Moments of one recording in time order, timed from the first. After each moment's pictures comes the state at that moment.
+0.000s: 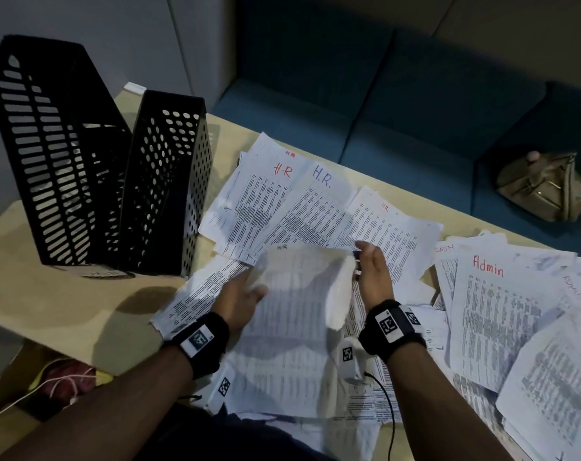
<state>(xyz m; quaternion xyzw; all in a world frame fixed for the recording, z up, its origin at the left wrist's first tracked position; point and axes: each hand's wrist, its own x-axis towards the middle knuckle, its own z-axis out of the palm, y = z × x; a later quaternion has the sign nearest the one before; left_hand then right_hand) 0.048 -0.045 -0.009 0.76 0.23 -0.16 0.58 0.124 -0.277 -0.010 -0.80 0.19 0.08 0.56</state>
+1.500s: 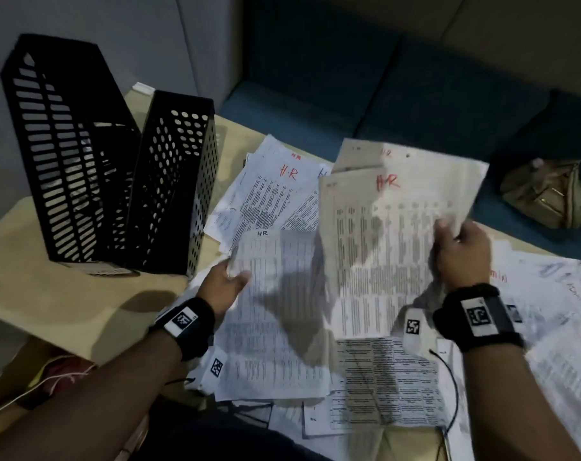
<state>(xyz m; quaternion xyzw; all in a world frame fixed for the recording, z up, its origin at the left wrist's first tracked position) 0.062 -0.004 -0.039 0.68 0.25 -0.13 0.67 0.162 -0.346 0.089 -0.91 0.13 -0.10 0.37</state>
